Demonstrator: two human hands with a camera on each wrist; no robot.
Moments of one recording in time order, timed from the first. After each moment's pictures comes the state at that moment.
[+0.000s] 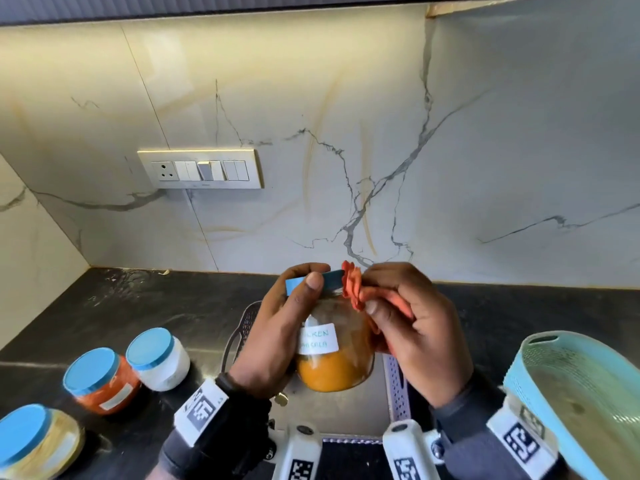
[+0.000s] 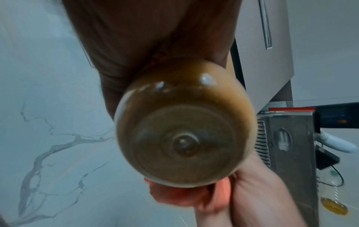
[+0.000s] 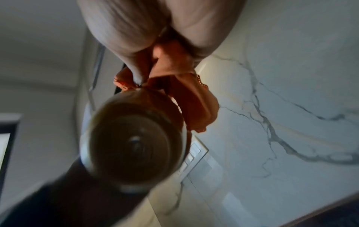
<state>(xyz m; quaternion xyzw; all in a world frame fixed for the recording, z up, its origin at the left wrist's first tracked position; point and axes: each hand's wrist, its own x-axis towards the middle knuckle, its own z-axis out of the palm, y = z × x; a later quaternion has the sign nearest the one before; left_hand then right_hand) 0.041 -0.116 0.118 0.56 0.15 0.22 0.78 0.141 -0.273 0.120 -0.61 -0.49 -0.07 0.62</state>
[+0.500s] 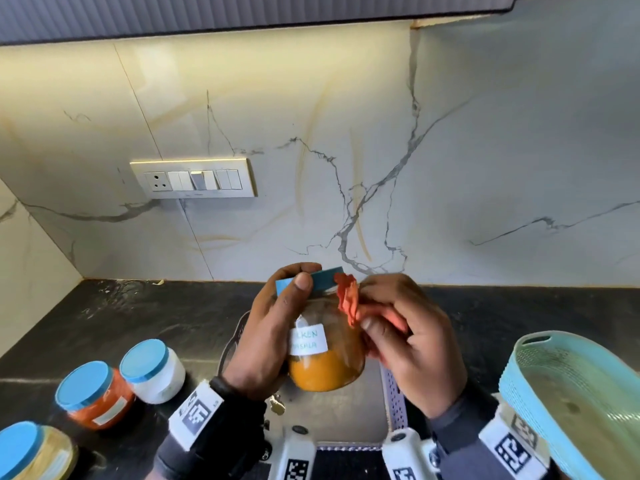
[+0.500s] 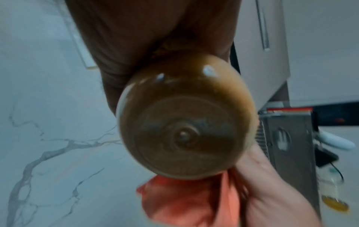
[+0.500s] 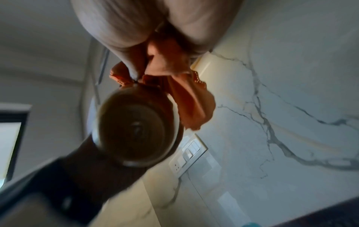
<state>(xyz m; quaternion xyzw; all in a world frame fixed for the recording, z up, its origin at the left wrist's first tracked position) 0.044 -0.116 0.127 0.56 0.14 0.25 0.78 0.140 -0.278 0.113 -0.61 -0.50 -0.08 0.61</state>
